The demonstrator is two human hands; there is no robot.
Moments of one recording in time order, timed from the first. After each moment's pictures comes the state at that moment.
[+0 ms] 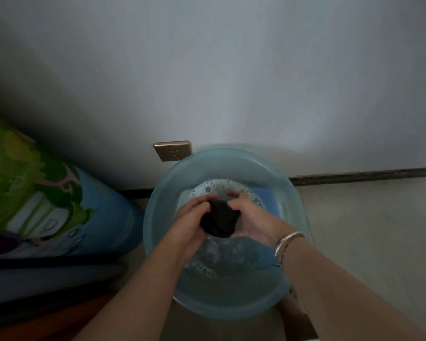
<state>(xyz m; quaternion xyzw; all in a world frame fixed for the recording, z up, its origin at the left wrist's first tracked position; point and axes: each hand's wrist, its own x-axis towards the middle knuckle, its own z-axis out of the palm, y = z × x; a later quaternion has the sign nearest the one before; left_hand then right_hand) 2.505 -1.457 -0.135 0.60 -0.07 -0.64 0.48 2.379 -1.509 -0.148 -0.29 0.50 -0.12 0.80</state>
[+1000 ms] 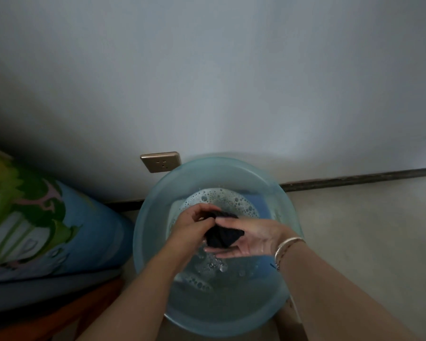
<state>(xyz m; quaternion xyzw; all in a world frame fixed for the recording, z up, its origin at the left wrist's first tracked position) 2.500 -1.467 -0.150 0.62 -0.24 -0.62 0.42 2.344 -1.521 -0.154 -0.19 0.39 0.01 0.90</state>
